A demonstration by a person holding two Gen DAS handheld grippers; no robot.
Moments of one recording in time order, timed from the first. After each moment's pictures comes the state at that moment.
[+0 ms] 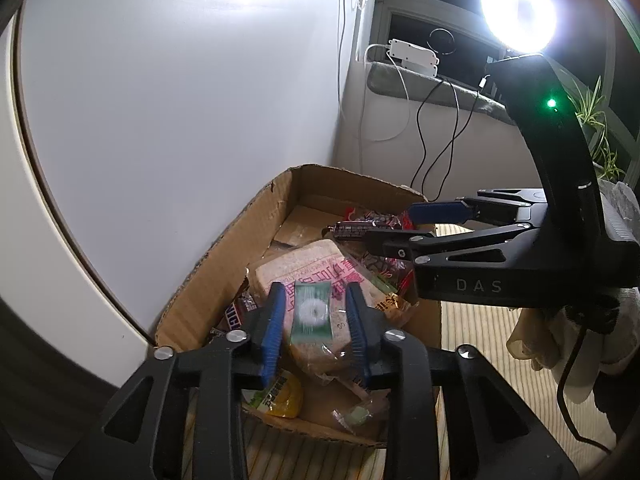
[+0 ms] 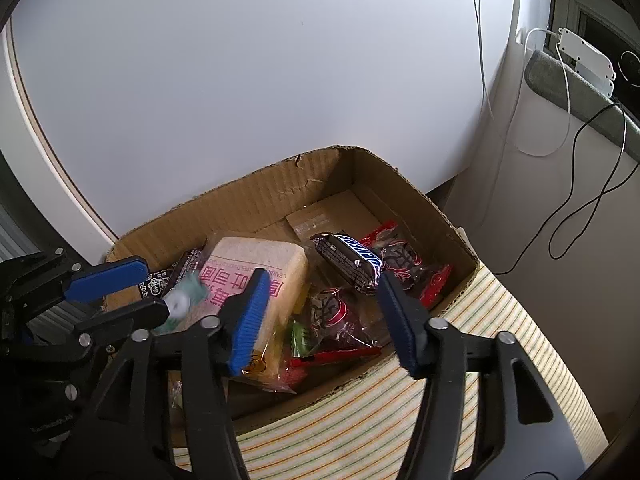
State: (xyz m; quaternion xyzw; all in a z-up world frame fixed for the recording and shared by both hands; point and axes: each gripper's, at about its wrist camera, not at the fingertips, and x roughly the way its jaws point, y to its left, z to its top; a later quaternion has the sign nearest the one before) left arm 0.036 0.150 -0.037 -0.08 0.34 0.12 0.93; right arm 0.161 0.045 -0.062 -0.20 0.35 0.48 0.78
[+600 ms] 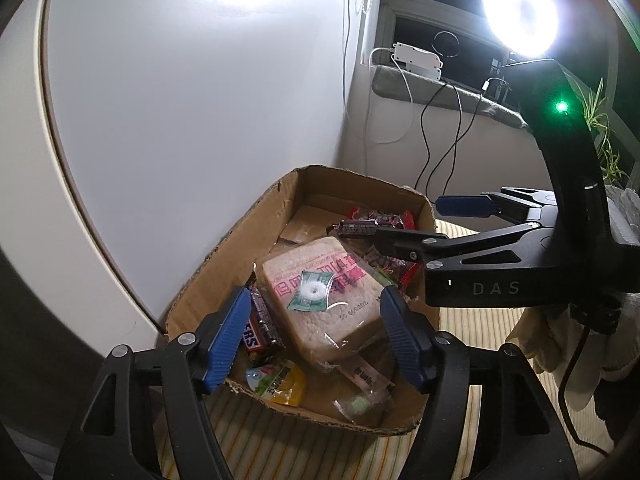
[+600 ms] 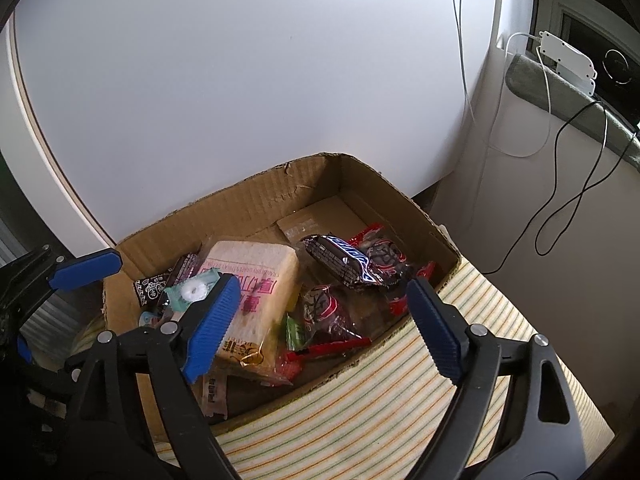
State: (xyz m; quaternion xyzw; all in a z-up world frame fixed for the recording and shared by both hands) left arm 0.032 0.151 -0.037 -0.08 0.34 0.13 0.93; right arm 0.155 0.034 -0.056 -0.19 0.34 0.46 0.80
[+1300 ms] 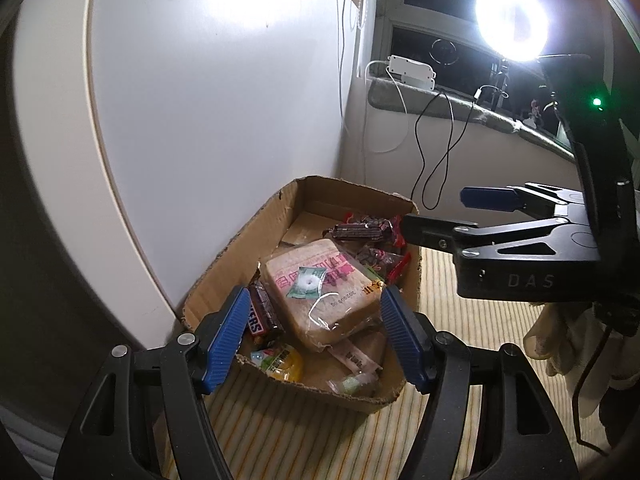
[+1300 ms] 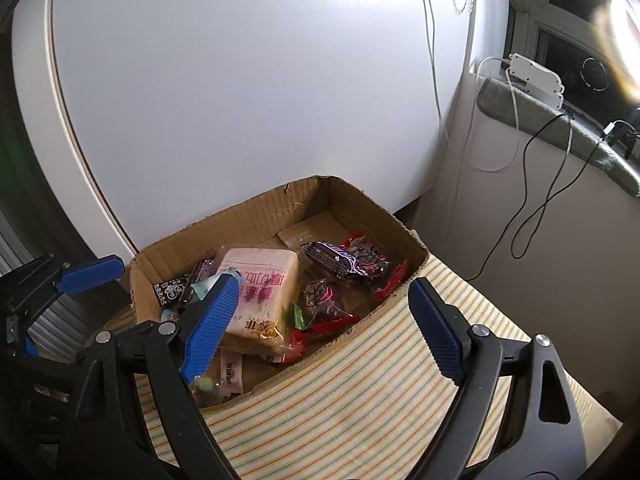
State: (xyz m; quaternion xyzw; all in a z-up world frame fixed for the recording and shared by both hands) left arm 0.007 0.137 -0.022 -0.07 0.32 0.13 0.94; right arm 0.120 0.002 -0.023 -0.18 0.30 0.43 0.83
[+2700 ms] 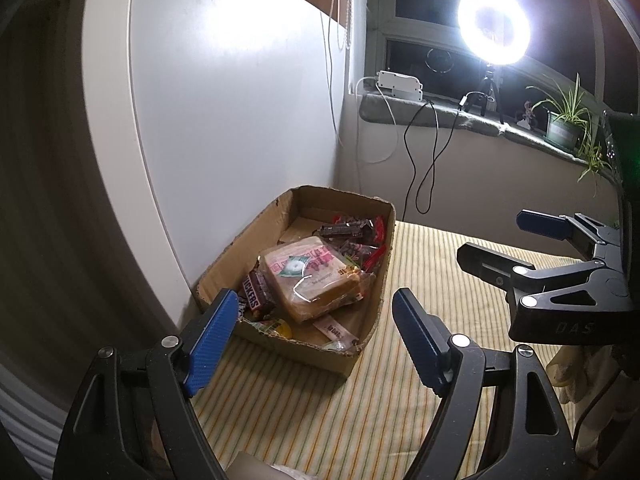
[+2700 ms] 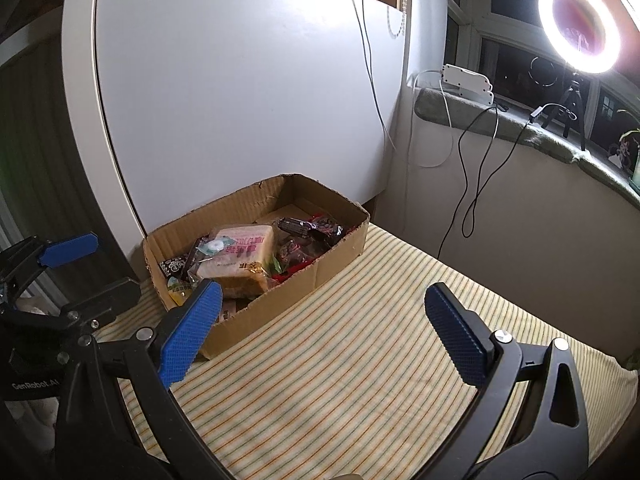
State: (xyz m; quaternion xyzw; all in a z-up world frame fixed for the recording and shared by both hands) left arm -0.033 0.098 -0.003 -0.04 0.30 0.15 0.94; right arm 0.064 -0.085 -0.012 -0.14 0.26 0.38 0.88
